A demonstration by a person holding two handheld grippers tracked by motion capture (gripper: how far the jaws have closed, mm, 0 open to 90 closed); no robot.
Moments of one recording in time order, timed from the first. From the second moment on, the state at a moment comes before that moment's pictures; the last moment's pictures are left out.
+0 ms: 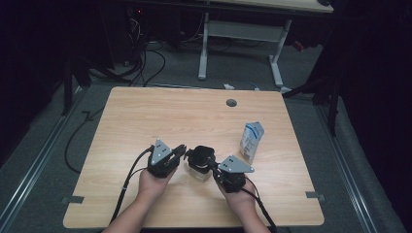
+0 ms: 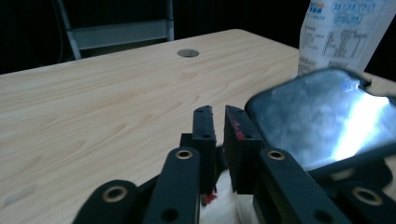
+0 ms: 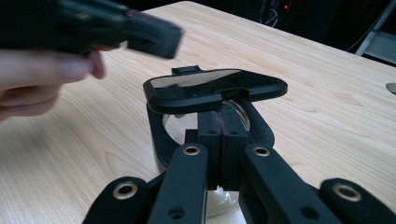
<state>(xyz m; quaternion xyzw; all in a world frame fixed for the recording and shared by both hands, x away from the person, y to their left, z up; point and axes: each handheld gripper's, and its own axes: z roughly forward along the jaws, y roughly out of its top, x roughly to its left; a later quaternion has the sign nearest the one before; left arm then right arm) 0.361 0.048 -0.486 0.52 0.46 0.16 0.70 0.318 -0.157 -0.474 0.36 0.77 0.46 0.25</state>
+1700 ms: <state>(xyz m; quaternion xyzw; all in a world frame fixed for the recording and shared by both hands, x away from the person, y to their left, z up) 0.332 0.016 -0.478 0.52 0.45 0.13 0.72 0.324 -0.167 -0.481 0.37 0.77 0.46 0.25</state>
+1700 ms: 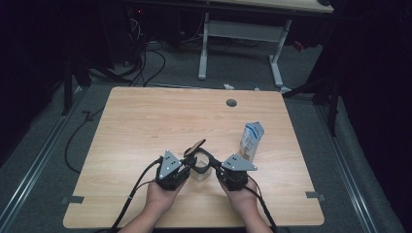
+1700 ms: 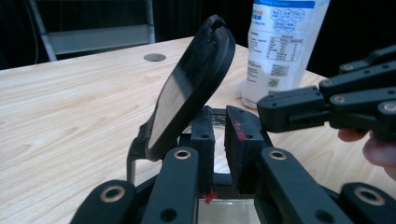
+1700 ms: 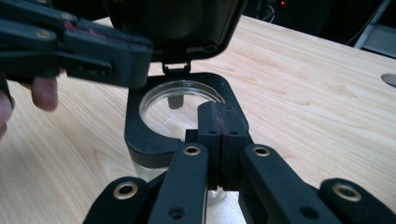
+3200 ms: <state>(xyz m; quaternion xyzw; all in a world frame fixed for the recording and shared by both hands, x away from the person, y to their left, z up) 0.367 0.027 -0.471 0.49 0.47 0.17 0.71 0.323 -0.149 -0.484 0.34 0.78 0.48 0.24</state>
